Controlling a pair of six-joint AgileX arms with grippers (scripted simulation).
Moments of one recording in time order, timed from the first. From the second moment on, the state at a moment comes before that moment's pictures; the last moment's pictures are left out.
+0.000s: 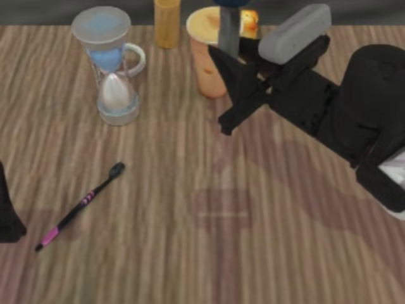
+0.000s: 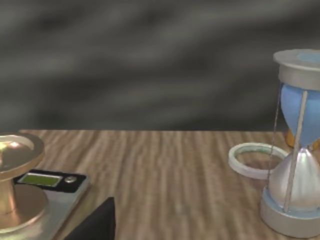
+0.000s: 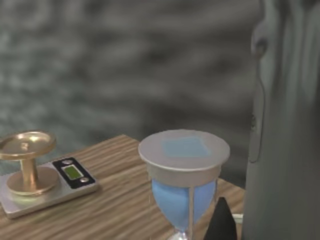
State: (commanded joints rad) left arm 0.00 0.00 0.00 0.00 0.00 0.00; right arm 0.63 1.60 0.77 0.86 -0.15 0.03
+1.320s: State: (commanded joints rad) left arm -0.24 0.69 0.39 0.27 0.31 0.01; right arm 0.63 1.60 0.77 0.86 -0.15 0.03
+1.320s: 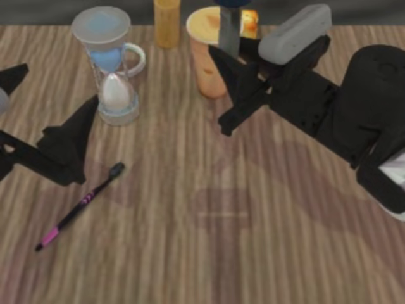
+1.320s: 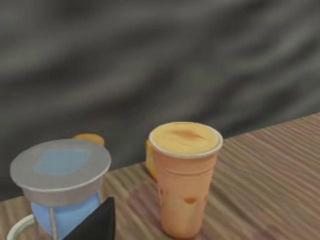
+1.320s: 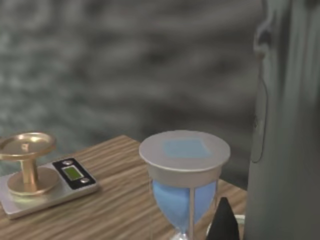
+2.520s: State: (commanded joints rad) left arm -0.46 1.29 0.77 0.49 0.48 0.01; right arm 0.63 1.60 0.77 0.86 -0.15 0.03
